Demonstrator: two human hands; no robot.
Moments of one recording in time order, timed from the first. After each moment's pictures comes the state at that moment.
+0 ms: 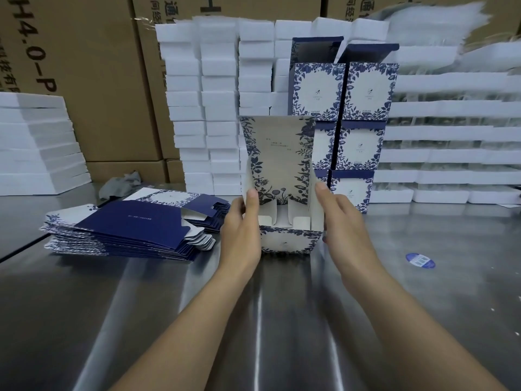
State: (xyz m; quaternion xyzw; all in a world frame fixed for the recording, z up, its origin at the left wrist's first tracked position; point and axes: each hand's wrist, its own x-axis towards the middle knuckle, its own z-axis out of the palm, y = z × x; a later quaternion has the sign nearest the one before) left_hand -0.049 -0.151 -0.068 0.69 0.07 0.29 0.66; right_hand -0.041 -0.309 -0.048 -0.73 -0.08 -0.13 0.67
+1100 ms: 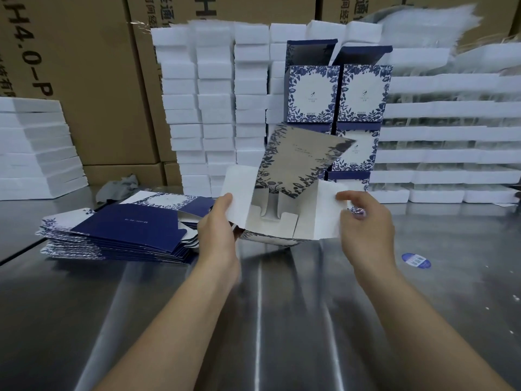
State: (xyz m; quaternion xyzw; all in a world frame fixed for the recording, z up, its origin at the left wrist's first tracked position) left_hand -0.047 -0.133 -0.053 0.47 0.14 0.27 0.83; right_hand -0.017 -0.335 -0.057 -0.74 -0.03 -0.30 0.60
